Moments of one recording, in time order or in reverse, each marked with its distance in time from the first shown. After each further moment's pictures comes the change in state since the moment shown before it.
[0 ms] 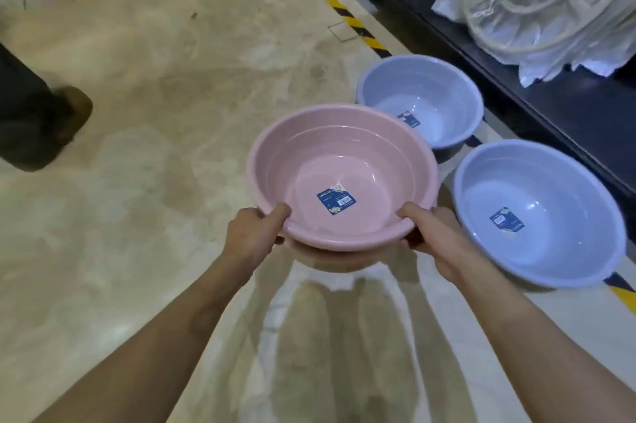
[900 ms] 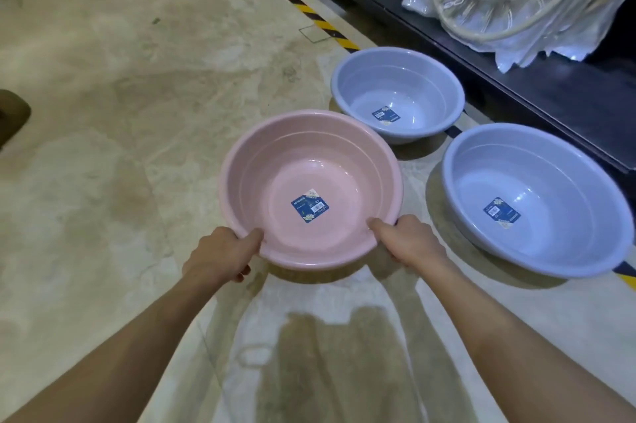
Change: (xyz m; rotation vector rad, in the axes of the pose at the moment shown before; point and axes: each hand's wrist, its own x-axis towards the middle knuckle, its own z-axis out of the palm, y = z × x) left_hand 0.071 -0.075 0.033 0.498 -0.051 0.009; right_hand 0.062 0.069 0.013 -0.732 0.109 -0.021
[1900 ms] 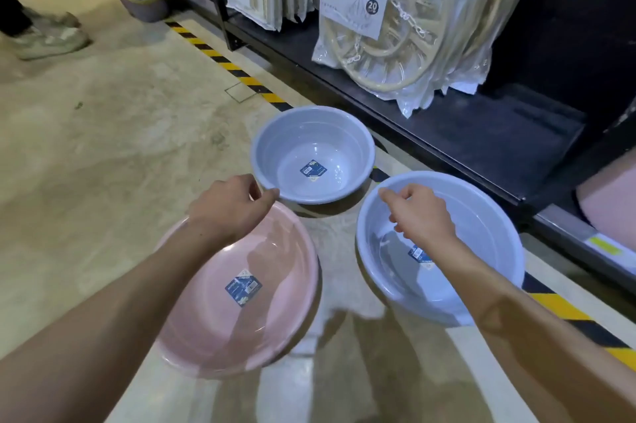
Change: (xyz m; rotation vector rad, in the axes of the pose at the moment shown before) left_hand 0.003 0.283 -0.035 0.388 0.158 0.584; right_hand 0.044 0.001 -0.213 0.324 0.308 -0.031
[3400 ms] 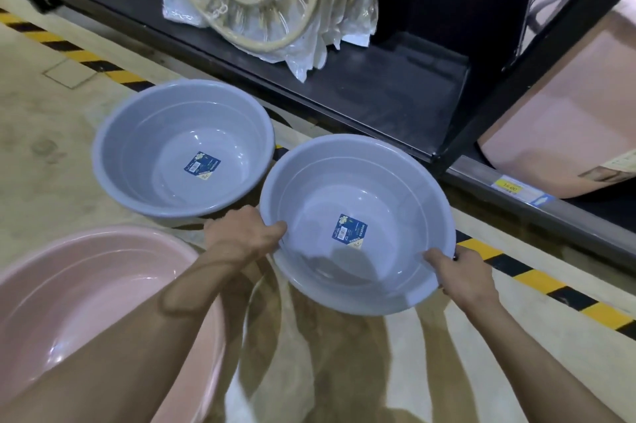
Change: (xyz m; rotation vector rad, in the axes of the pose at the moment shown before) left_hand 0.070 0.112 0.177 0.157 -0.373 0.164; right_hand -0.010 0.216 -0.050 -0.018 0.278 0.494
